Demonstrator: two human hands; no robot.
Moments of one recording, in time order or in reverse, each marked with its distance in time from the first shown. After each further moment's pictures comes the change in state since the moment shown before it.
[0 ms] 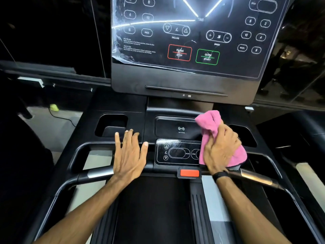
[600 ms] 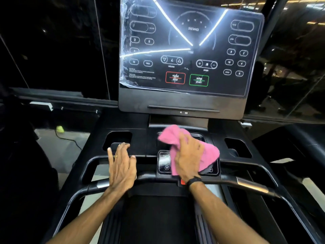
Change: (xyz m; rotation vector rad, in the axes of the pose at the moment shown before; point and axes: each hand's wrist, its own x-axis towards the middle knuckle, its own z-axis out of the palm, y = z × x) left_hand -0.013 -0.017 -0.029 -0.371 0.117 -0.143; right_hand -0.029 -0.075 -0.001 0.138 -0.158 -0.273
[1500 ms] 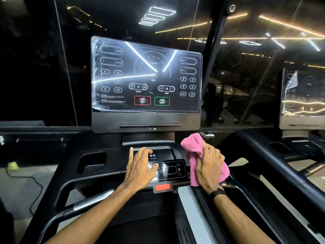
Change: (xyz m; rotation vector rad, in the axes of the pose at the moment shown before) left_hand -0.006 0.133 -0.009 -0.102 -0.198 0.408; right_hand -0.019 0.084 -0.145 -0.180 0.263 0.138
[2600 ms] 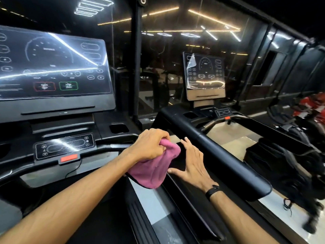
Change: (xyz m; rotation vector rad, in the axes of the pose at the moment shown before) left_hand -0.107 0.387 0.082 -0.066 -0.443 0.490; right_hand -0.147 0.250 -0.296 0.101 -0.301 -0.027
